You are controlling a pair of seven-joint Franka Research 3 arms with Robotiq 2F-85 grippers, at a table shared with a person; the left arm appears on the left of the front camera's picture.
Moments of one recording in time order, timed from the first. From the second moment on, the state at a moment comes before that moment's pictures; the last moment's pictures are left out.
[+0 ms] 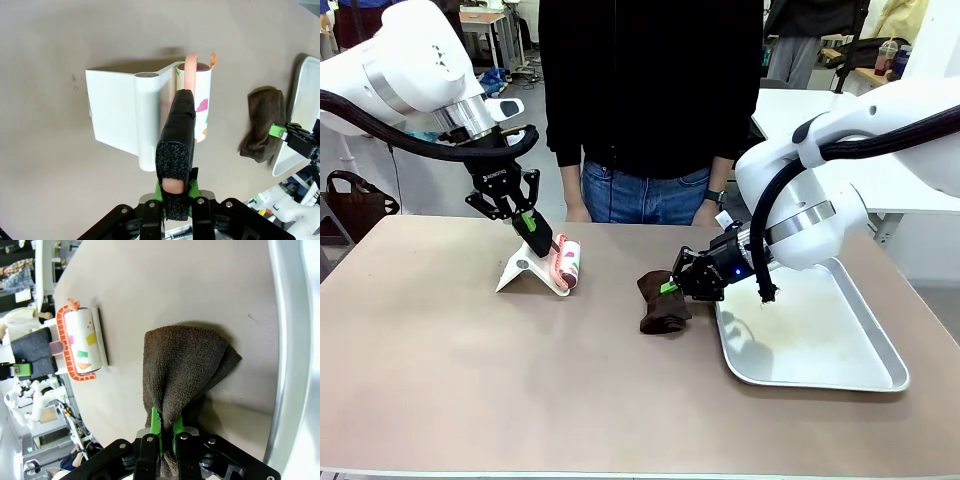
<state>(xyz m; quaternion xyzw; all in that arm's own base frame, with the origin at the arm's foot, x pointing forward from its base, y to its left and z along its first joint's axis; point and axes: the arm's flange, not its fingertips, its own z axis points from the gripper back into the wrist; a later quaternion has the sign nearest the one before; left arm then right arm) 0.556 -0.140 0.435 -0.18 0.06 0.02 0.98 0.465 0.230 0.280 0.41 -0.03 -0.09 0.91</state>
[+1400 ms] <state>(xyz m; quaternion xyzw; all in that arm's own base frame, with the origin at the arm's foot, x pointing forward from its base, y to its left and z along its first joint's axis) 0.558 -0.073 0.457 -0.22 0.05 0.08 0.97 0.470 0.236 0.288 0.41 -0.01 -0.05 0.91</state>
